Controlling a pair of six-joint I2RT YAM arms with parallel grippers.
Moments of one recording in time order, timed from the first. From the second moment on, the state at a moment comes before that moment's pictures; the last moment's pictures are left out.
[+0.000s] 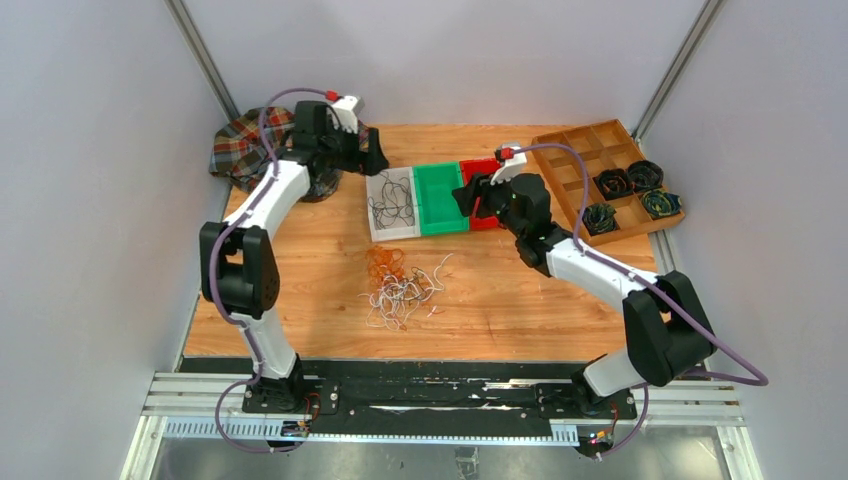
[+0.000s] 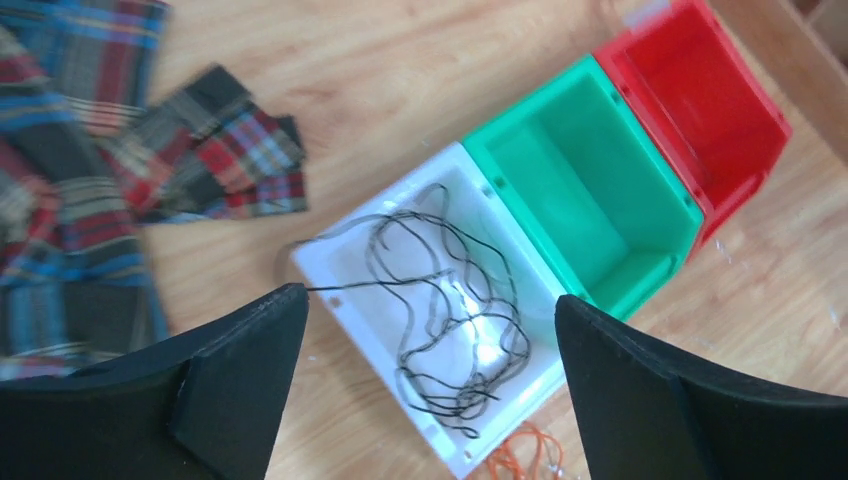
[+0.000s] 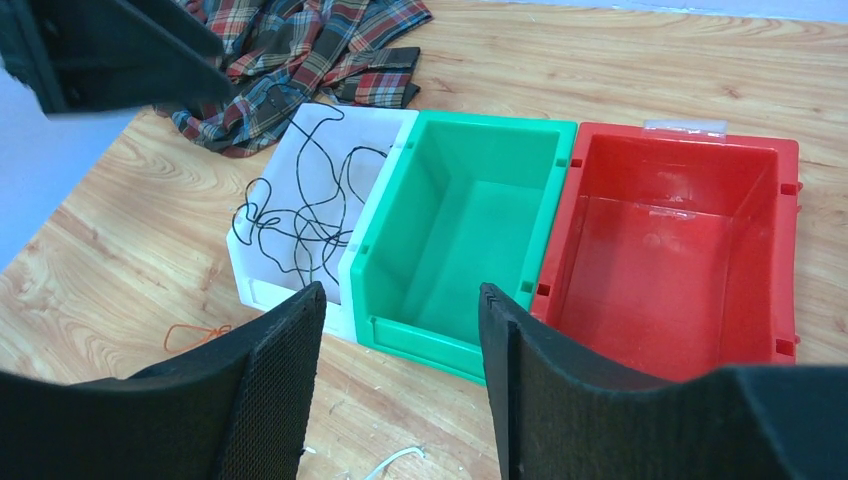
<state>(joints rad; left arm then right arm) -0.17 1.83 1.51 -0.27 0.44 0.00 0.51 1.47 0.88 0.43 -0.06 0.28</state>
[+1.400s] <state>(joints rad) -0.14 1.94 1.52 -0.24 0.55 -0.03 0.53 1.44 0.82 0.46 -0.05 0.30</state>
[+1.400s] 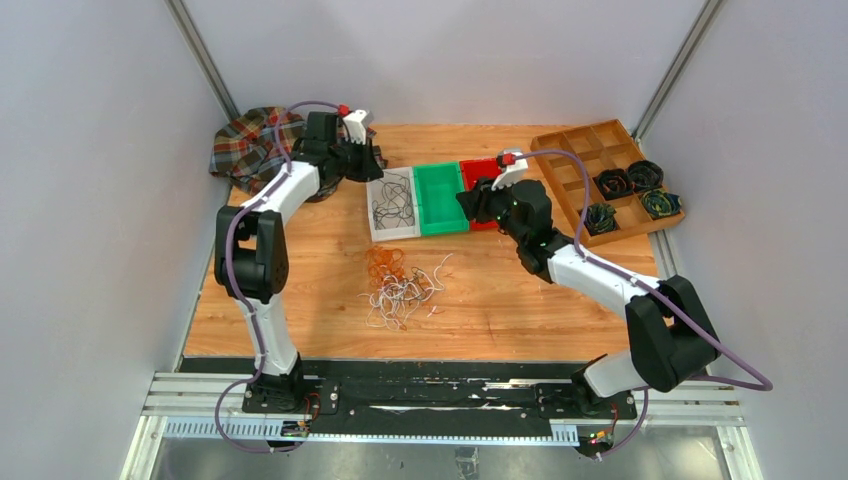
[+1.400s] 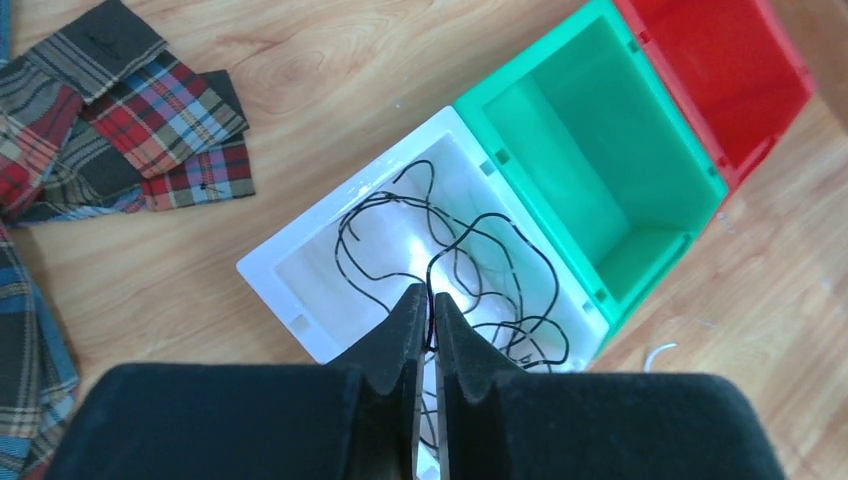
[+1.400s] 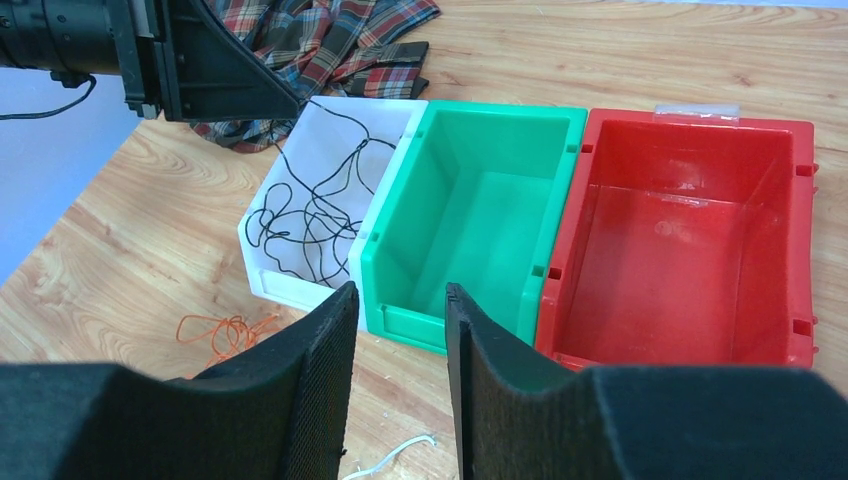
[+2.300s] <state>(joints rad) -0.32 2.07 1.59 -0.30 0.01 0.31 0.53 1.44 0.80 0.47 -0.03 0.29</state>
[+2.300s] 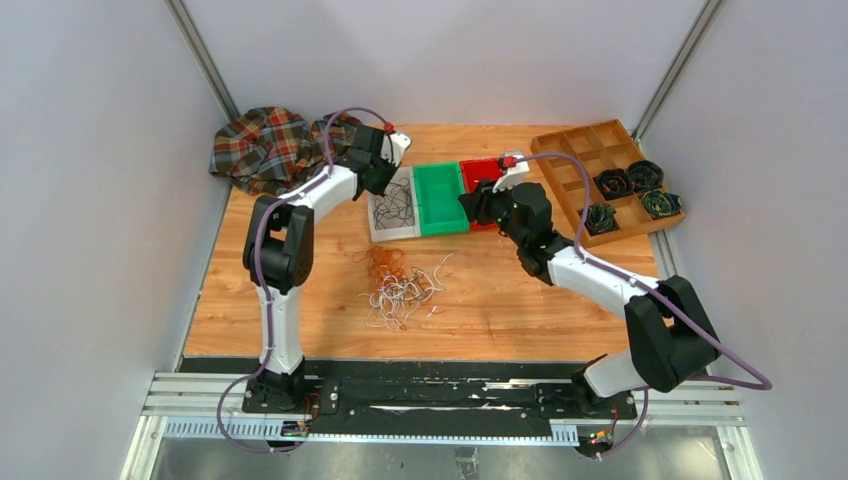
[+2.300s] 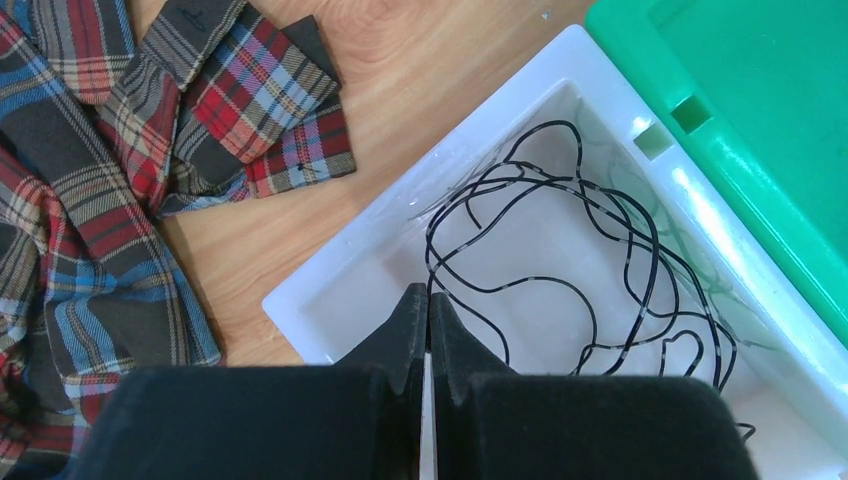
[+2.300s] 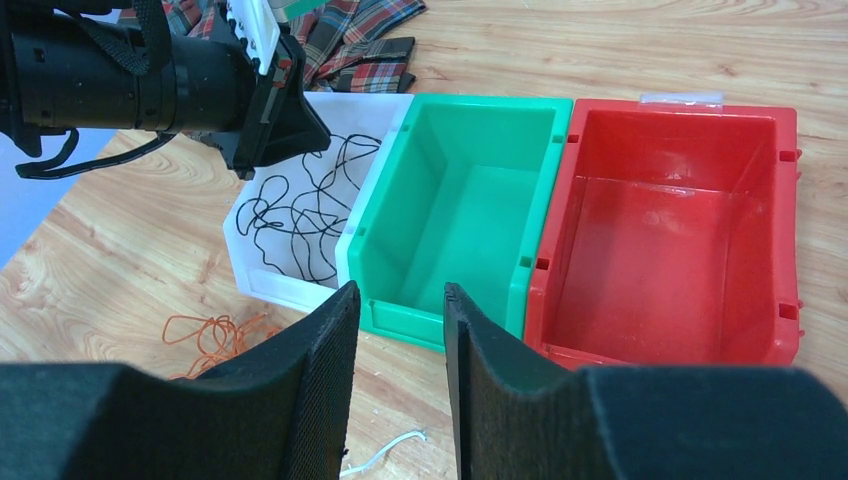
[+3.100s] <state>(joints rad) -0.32 1.94 1.79 -0.67 0.13 0.35 0.53 1.38 0.80 0.47 -0.02 0.28</state>
